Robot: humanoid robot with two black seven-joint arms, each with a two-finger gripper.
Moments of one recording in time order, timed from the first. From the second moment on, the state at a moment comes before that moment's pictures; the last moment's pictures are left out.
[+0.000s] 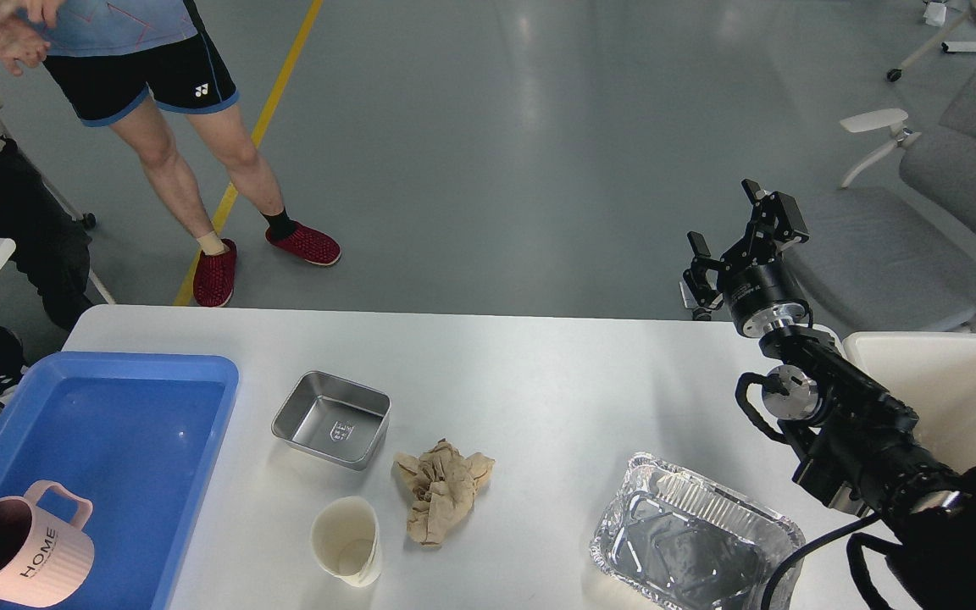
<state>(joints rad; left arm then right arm) -0.83 1.23 0.15 -1.20 1.52 -0.45 -0.45 0.79 -0.07 0.87 0.34 -0.22 0.36 0.53</state>
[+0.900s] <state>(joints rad) -0.70 1.11 0.14 -1.10 1.46 -0.32 -0.41 0.77 -0.08 0.87 0.33 -0.22 0.36 0.53</state>
